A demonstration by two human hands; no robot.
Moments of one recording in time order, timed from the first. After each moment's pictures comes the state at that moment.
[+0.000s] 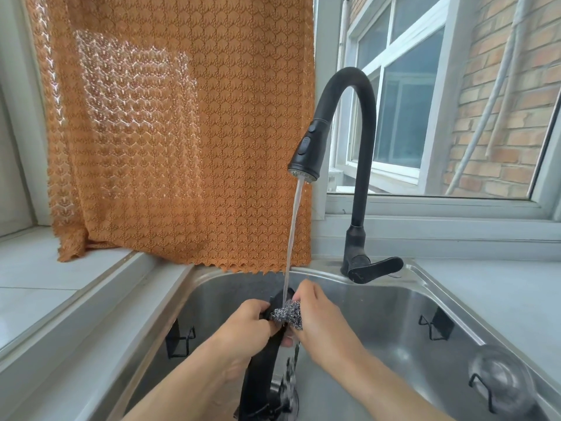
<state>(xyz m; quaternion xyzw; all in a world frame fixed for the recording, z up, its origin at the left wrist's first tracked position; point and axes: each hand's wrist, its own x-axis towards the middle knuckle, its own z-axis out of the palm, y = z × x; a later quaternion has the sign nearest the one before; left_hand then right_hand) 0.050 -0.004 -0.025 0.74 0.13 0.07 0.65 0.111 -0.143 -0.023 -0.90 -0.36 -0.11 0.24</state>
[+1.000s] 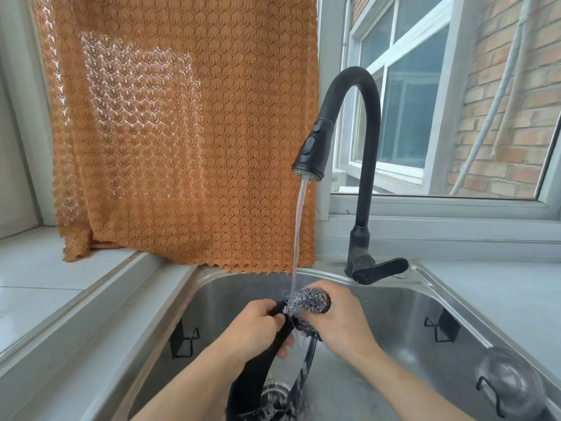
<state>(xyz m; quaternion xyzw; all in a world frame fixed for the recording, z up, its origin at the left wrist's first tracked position) 0.043 -0.007 -0.011 0.79 0.13 0.04 0.60 0.127 -0.152 -0.021 -0.83 -0.28 -0.08 0.48</state>
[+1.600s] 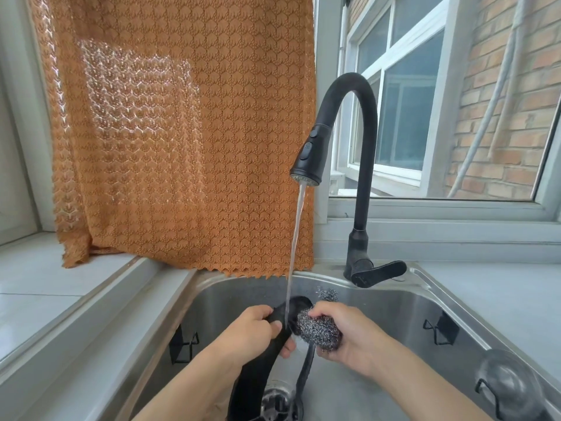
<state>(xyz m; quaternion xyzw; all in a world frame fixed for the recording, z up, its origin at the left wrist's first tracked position) 0.039 -0.005 -0.007 0.78 0.15 0.02 0.61 0.136 -0.160 -0.018 -0.65 -0.02 0.29 0.71</state>
